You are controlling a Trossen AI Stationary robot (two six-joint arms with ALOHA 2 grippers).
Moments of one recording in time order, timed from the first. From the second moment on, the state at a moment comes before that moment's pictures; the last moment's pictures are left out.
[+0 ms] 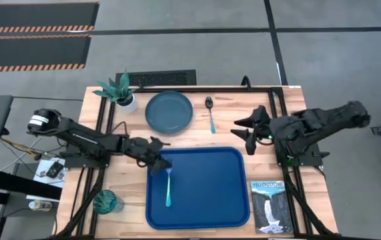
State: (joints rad) left arm -0.15 1.27 0.46 0.34 0.11 -0.88; right arm 0.31 1.00 1.16 -0.65 0.57 0.53
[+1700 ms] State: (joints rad) left arm -0.35 1.45 0.44 0.32 -0.20 -1.11; right arm 0.30 1.13 1.16 -0.66 0.58 0.54
